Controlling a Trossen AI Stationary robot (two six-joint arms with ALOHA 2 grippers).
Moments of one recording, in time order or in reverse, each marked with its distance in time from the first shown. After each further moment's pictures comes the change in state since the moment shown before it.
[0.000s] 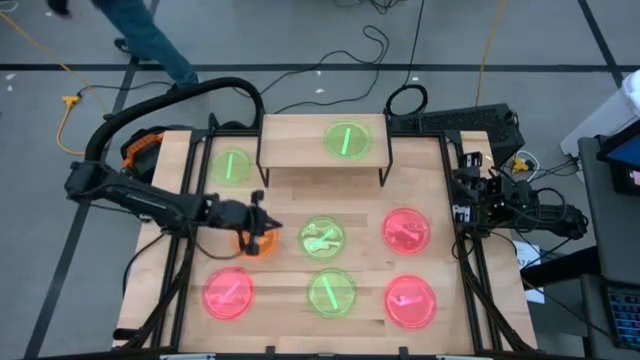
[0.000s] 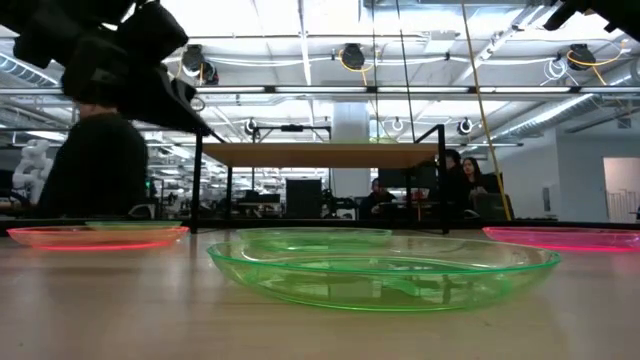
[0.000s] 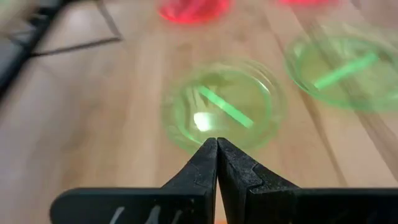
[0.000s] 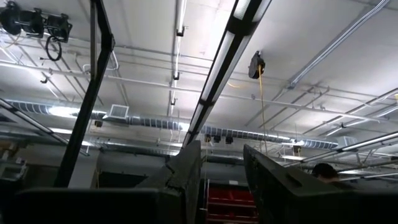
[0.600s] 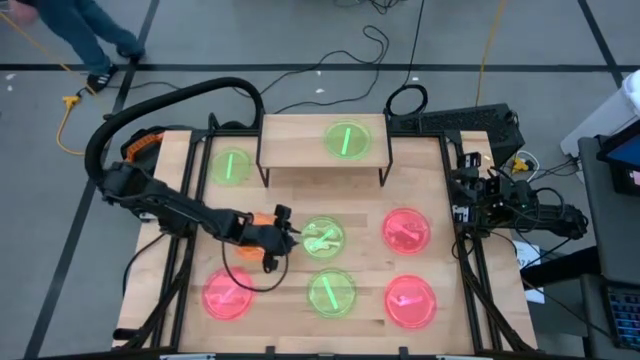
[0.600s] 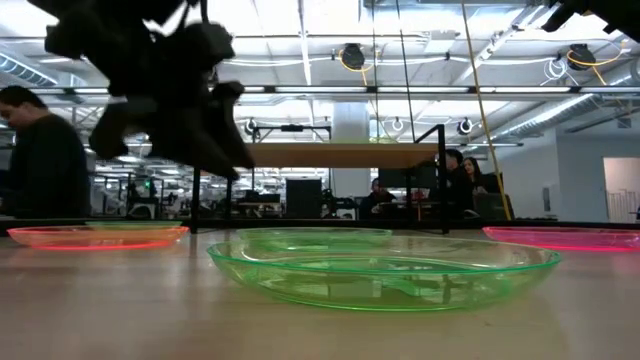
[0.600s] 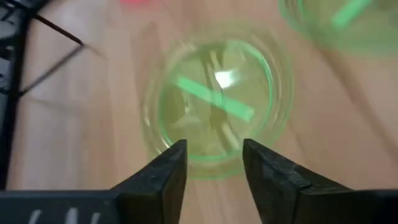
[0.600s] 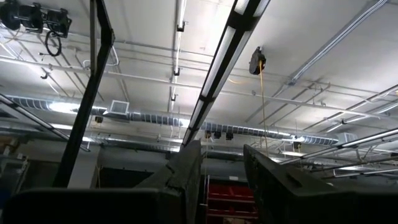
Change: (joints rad) left arm -0.096 0.419 0.242 -0.054 -0.160 0.250; right arm 0.000 0.000 0.001 -0.019 0.000 0.000
